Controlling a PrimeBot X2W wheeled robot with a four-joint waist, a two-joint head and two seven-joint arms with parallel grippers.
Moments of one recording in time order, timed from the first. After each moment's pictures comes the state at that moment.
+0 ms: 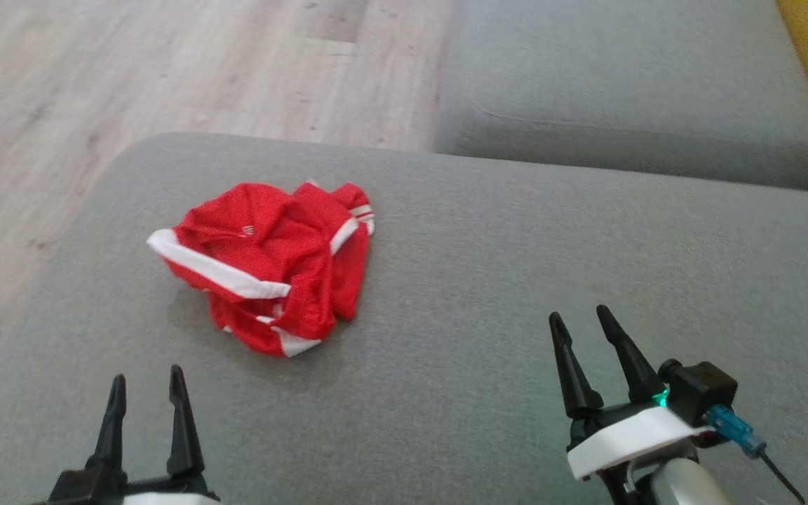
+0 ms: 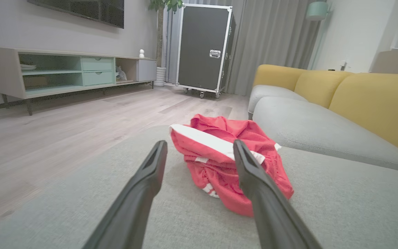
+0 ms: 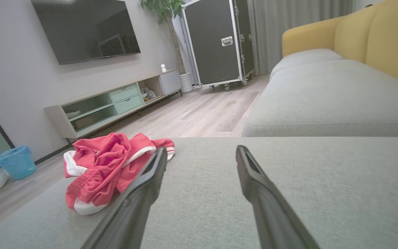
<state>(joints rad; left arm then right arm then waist) 0.12 0.05 0.01 0.17 -0.19 -0.03 -0.26 -0.05 -0.04 0.25 0.34 0.30 0.13 -0.25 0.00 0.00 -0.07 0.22</state>
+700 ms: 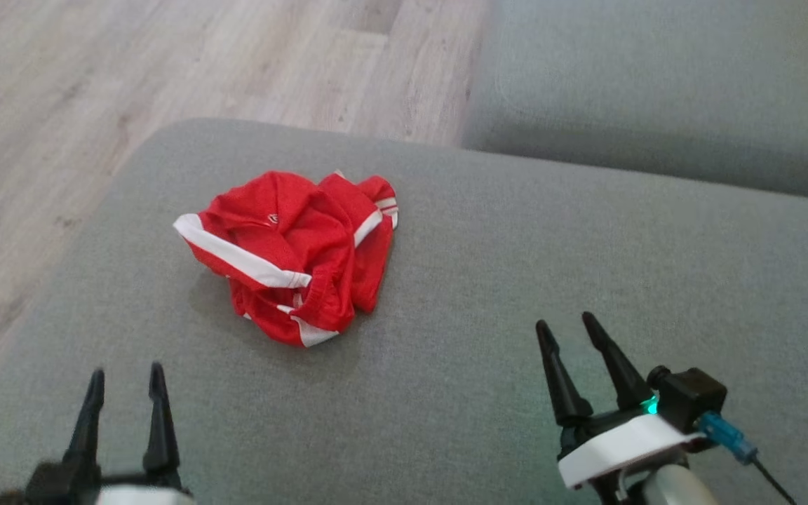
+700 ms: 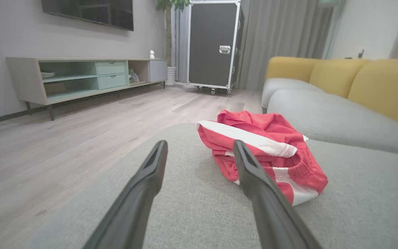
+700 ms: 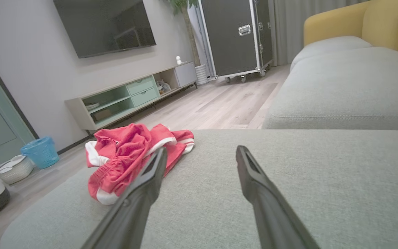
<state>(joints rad) 0.13 0.09 0.06 0.18 -0.16 -0.08 -0.26 -0.03 -0.04 0.30 0.33 0.32 0.13 -0.25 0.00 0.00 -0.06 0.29</state>
